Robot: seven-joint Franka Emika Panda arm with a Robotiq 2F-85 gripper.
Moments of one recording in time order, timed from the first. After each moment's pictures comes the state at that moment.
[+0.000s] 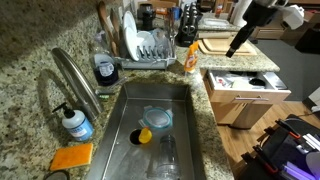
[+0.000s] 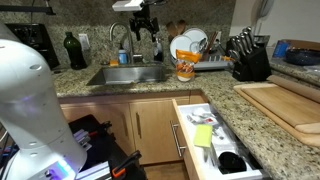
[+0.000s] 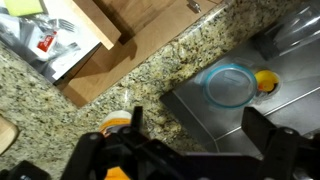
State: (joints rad) arm 0.12 -0.36 0.11 -2.35 0.06 2.21 -0.08
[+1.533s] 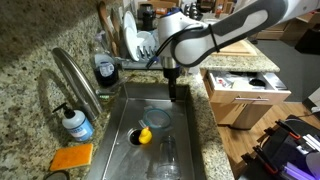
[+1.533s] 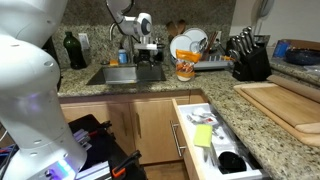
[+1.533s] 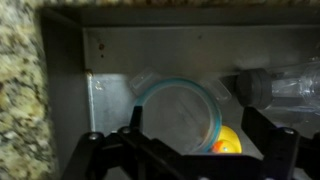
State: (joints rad) arm 0.29 0.63 0.23 -1.57 -0.14 2.06 -0.36
